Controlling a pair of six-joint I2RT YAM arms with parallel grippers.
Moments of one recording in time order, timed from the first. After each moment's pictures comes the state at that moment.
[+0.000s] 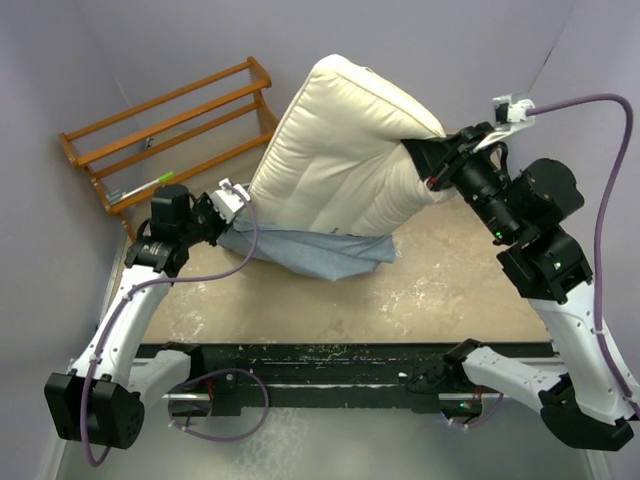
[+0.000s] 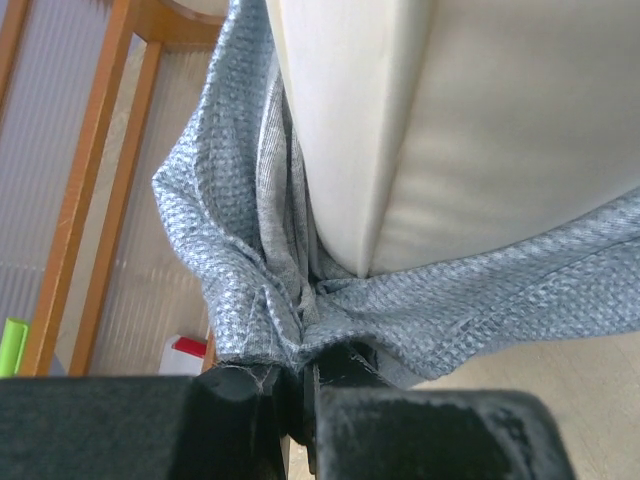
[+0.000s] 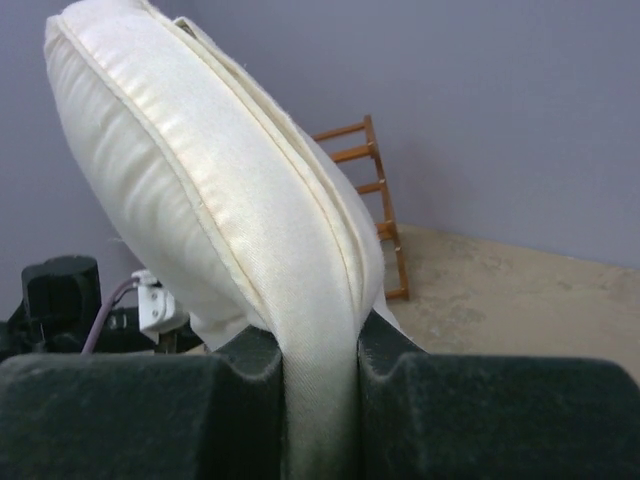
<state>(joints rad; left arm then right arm) -0.13 1.01 0.89 -0.42 0.33 0.63 0.55 1.00 1.54 -0.37 -0.01 0.30</state>
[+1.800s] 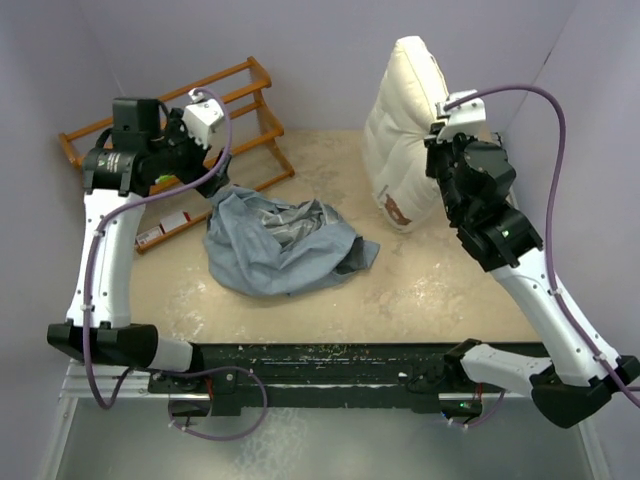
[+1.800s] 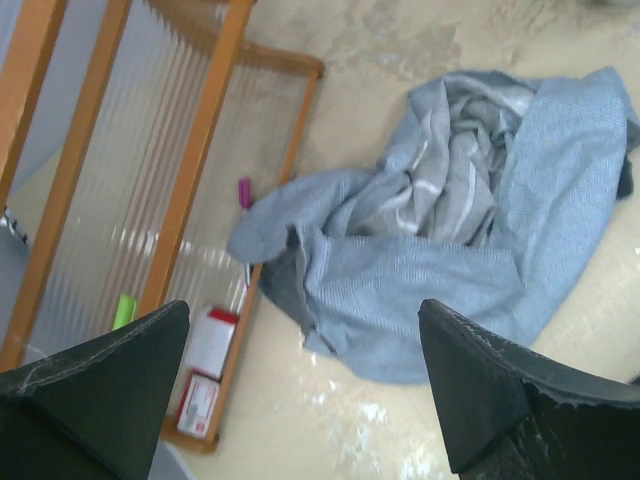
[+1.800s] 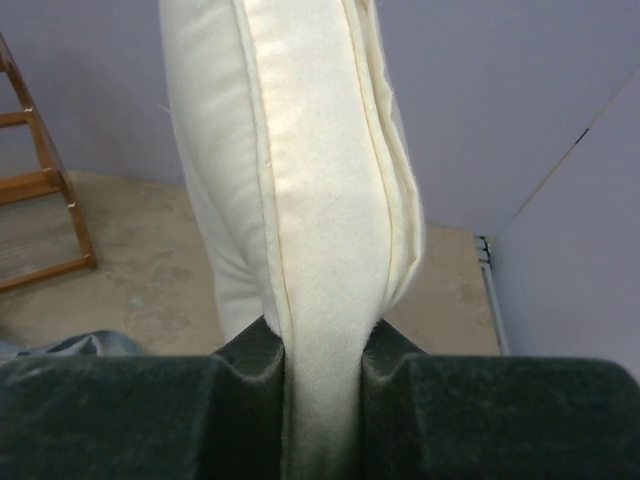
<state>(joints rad) -0.11 1.44 1.81 -1.05 0.40 0.50 0.54 1.09 1.39 -0.29 0.52 -0.15</state>
